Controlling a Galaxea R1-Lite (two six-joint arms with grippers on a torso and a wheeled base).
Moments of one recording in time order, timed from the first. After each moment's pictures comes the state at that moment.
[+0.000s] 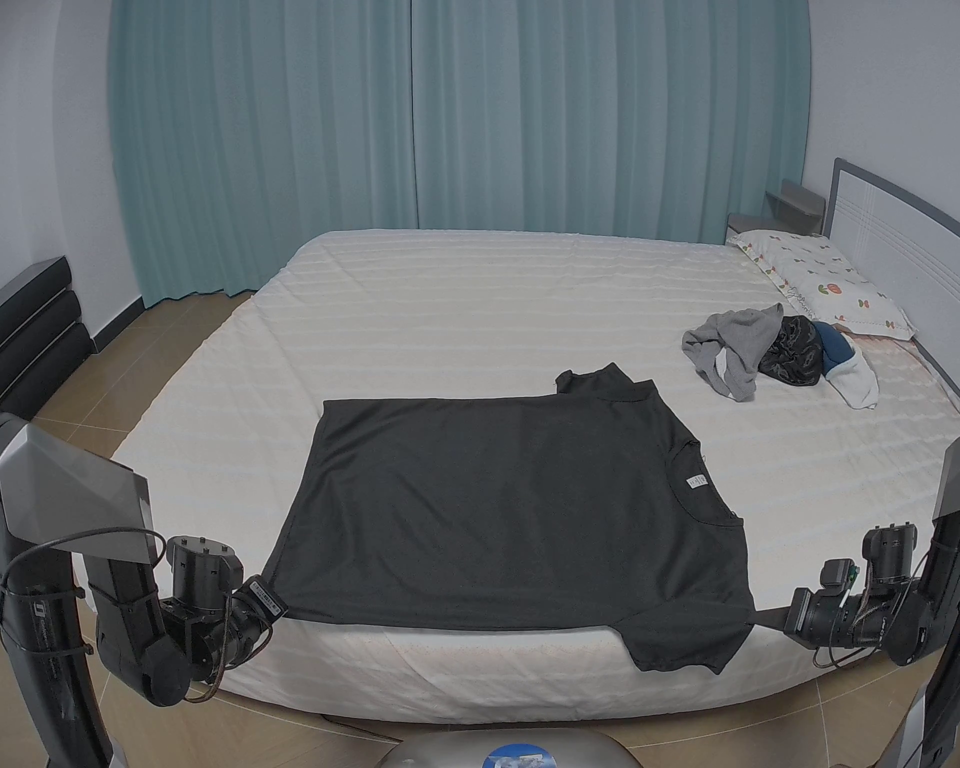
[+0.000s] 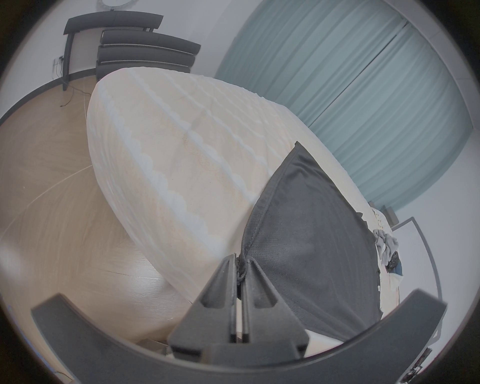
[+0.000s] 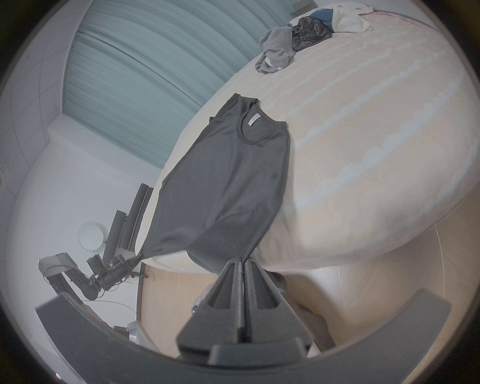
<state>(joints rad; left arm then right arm) -0.21 2.21 -0.20 -1.29 0.19 -0.92 -0.12 2.11 -0.06 -1.26 0.59 0.42</state>
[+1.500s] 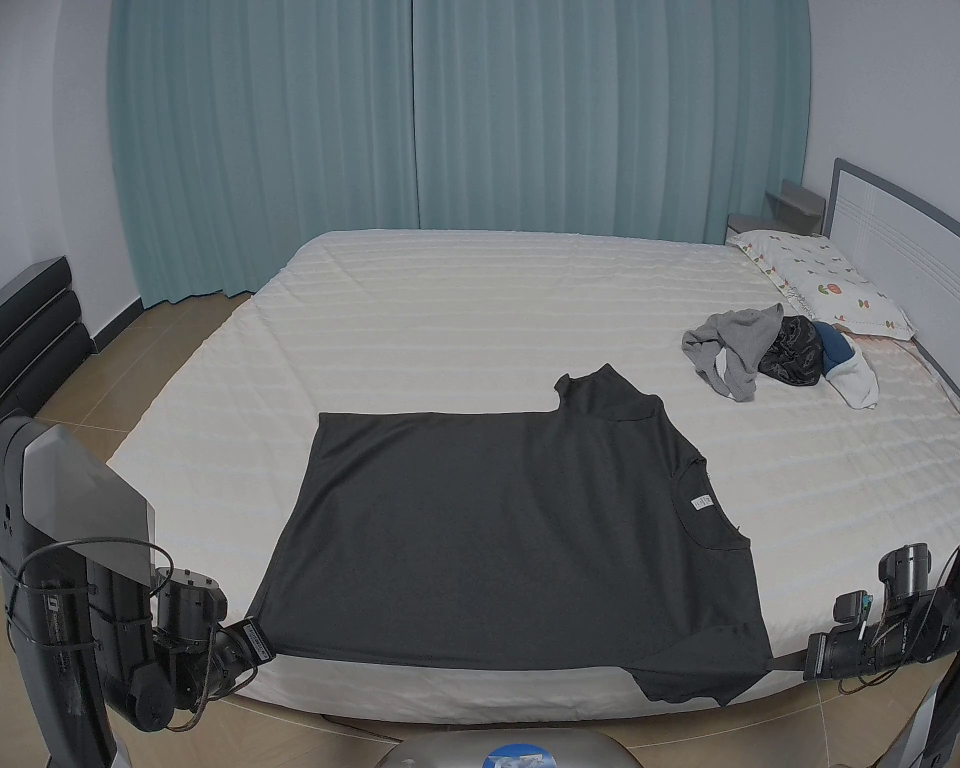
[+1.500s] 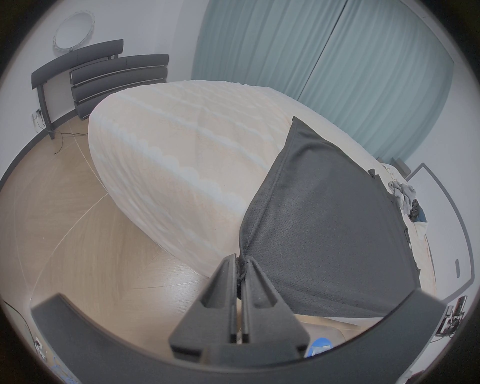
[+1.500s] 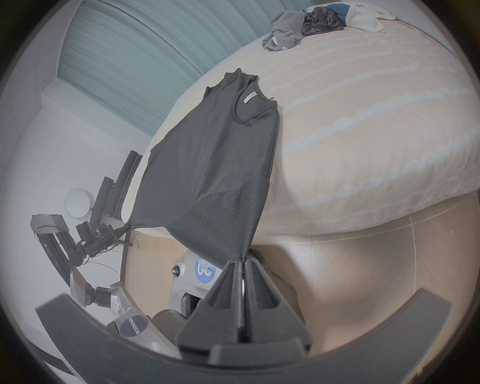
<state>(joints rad) -0.18 2.27 -0.02 -1.44 0.19 -0.64 -0.24 1.99 -0.02 -0.88 0.61 0.04</state>
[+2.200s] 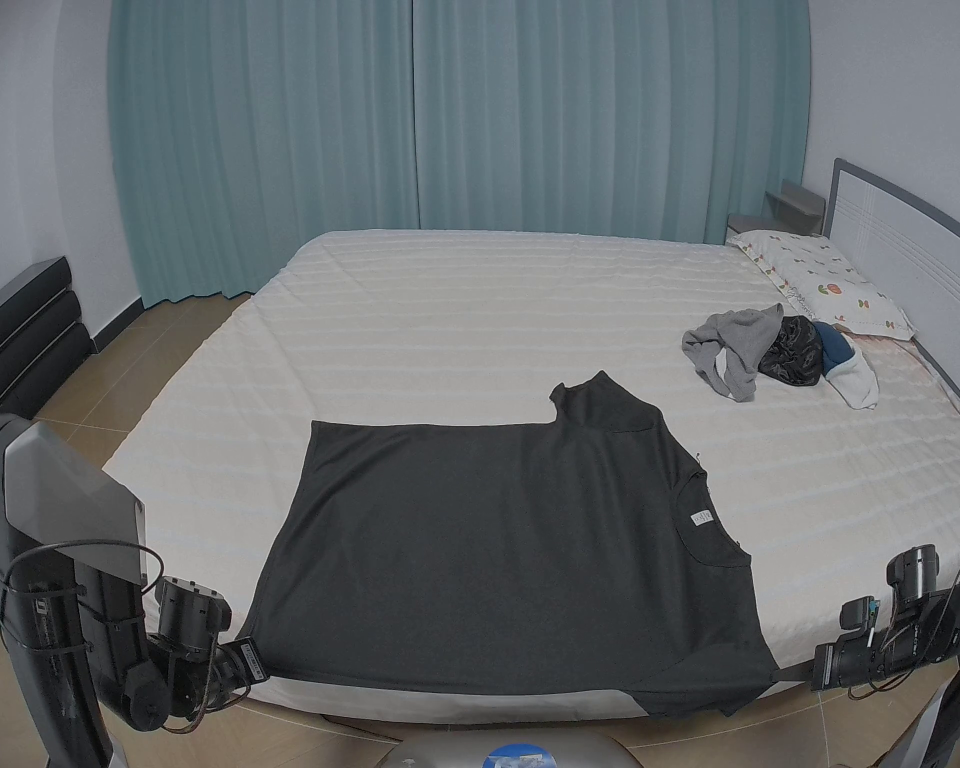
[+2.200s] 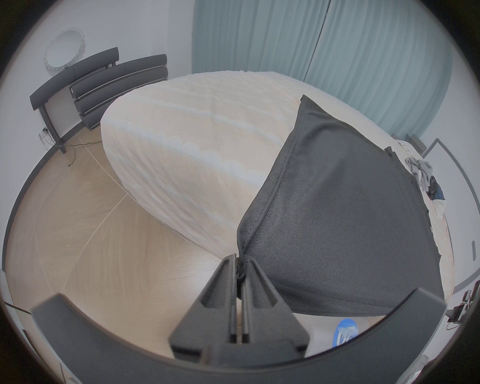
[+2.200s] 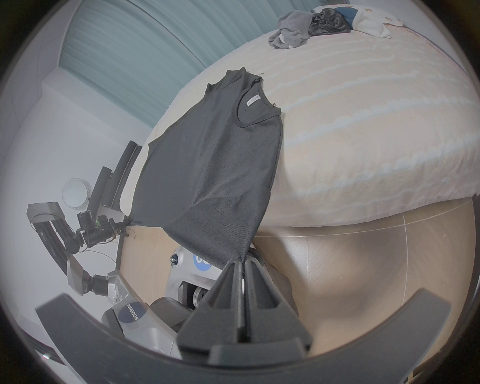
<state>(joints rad) -0.19 2.23 -0.02 -1.26 0.25 -0.58 -0.24 1.86 -0.02 -0.71 0.59 -0.03</state>
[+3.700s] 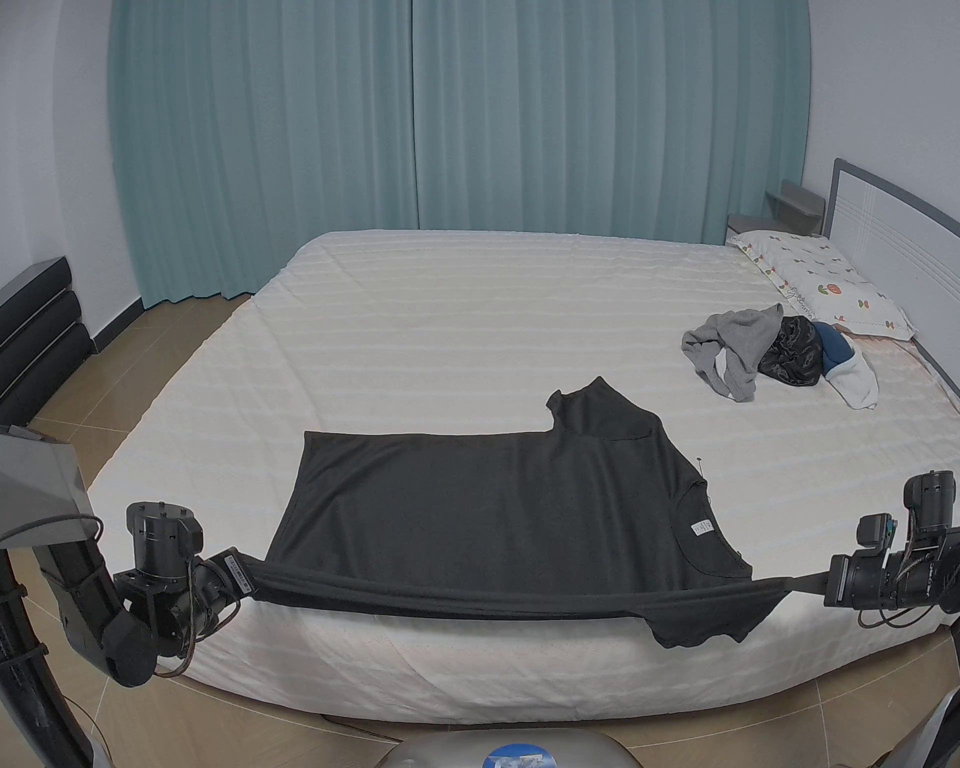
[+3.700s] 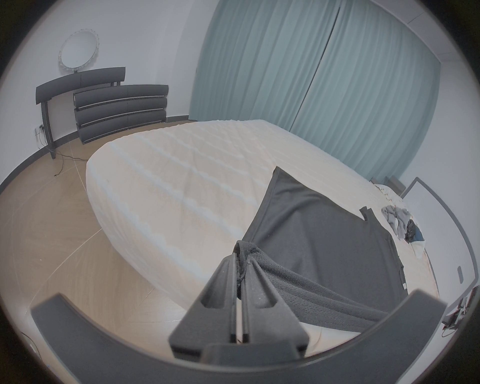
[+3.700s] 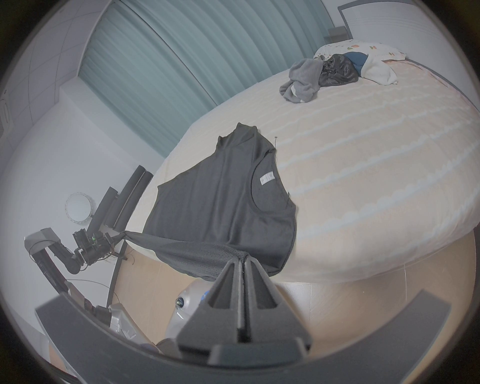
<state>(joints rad) -0.14 2.02 -0.22 -1.17 0.25 -0.56 -0.20 1.70 -0.27 -0.59 0.57 0.12</state>
